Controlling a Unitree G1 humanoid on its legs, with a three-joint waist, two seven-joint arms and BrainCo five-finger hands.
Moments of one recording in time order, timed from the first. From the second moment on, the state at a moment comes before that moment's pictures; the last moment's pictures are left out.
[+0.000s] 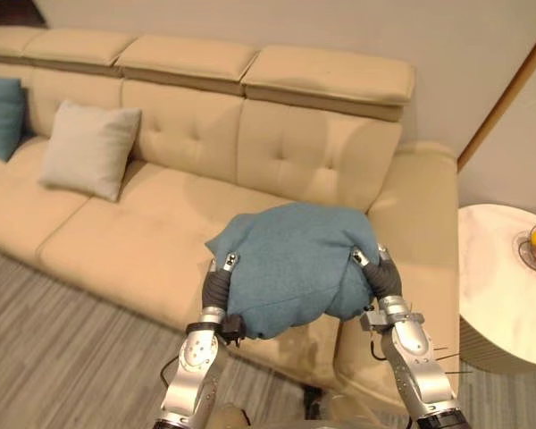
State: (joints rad) left arm 0.13 0.10 -0.25 -0.01 -0.31 -0.19 0.13; right arm 0.09 -0.18 0.13 -0.05 0.24 -0.19 -0.06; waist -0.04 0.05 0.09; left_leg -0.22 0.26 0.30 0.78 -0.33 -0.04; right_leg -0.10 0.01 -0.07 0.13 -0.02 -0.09
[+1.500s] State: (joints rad) left arm -1.48 0.43 -0.04 0.80 -0.12 -0.21 0.50; right arm -1.47 -0.16 -0.06 0.81 -0.03 -0.19 -0.54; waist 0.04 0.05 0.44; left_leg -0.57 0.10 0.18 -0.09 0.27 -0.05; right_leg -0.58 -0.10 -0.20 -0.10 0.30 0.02
